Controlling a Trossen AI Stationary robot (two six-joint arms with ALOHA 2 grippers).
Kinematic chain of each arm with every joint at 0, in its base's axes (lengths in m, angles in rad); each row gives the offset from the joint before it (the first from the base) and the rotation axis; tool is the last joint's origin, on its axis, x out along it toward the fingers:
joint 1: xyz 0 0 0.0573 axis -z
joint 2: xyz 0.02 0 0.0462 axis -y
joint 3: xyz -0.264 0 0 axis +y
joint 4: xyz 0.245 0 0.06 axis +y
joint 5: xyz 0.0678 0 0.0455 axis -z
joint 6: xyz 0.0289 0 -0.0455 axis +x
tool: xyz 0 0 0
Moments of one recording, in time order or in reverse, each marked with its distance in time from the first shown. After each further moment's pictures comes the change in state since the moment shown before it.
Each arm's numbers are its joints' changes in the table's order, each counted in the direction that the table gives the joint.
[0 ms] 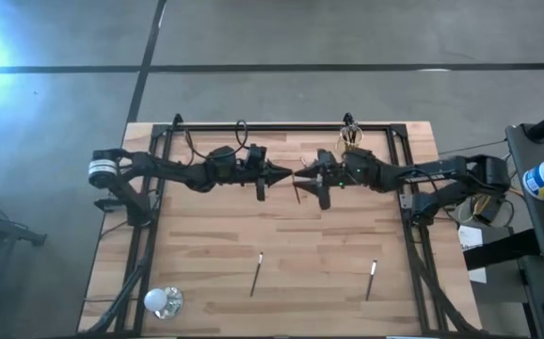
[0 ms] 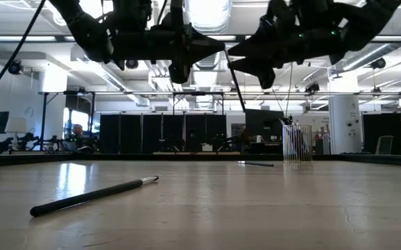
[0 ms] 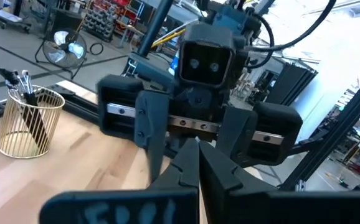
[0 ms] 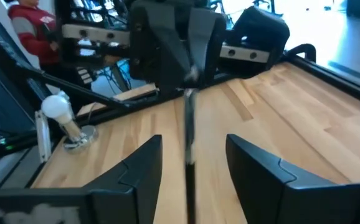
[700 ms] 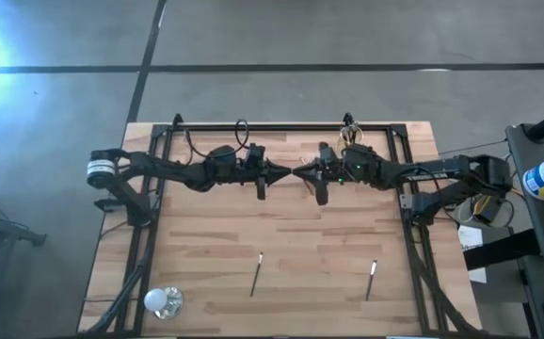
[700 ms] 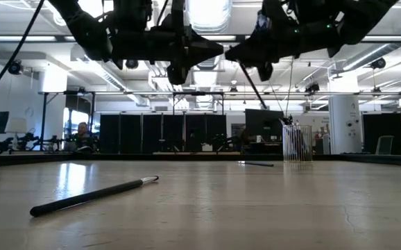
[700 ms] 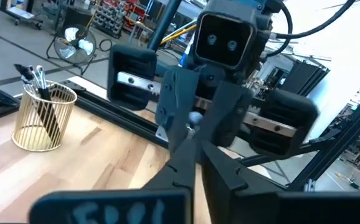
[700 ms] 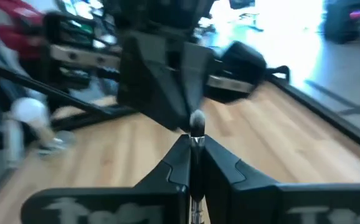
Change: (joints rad) left arm -0.004 0.015 0.000 0.045 -0.024 0.005; right arm 0.011 0.022 -0.051 0.070 0.072 -0.099
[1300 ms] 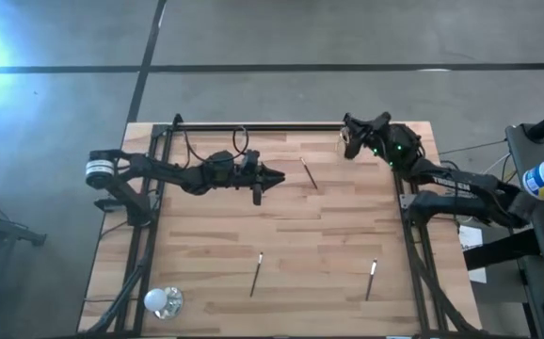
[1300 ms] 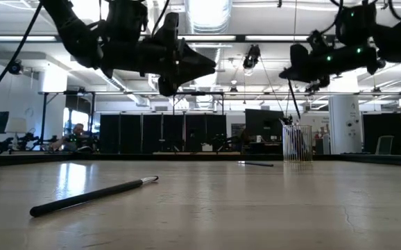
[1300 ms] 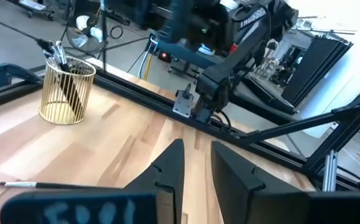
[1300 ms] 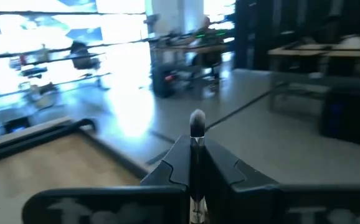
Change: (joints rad) left arm 0.000 0.009 0.095 0.001 -0.017 0.073; right arm 0.505 0.324 0.307 -0.163 0.192 -0.133
